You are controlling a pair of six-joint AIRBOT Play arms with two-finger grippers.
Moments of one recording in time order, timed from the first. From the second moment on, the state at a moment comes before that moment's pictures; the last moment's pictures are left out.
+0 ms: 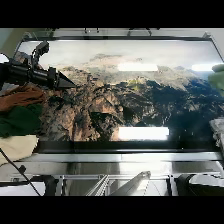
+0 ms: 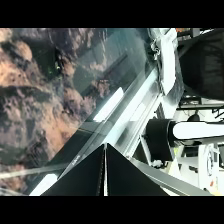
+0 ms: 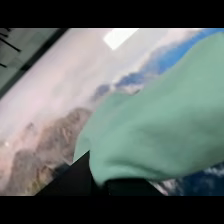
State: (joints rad) left arm 0.12 -1.54 1.43 0.50 -1.62 -1.07; right arm -0.96 -1.52 1.93 -0.85 1.38 1.50
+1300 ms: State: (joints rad) left arm 0.12 -1.54 1.43 0.50 -1.65 -1.01; right arm -1.12 -1.32 1.35 -1.82 1.84 1.74
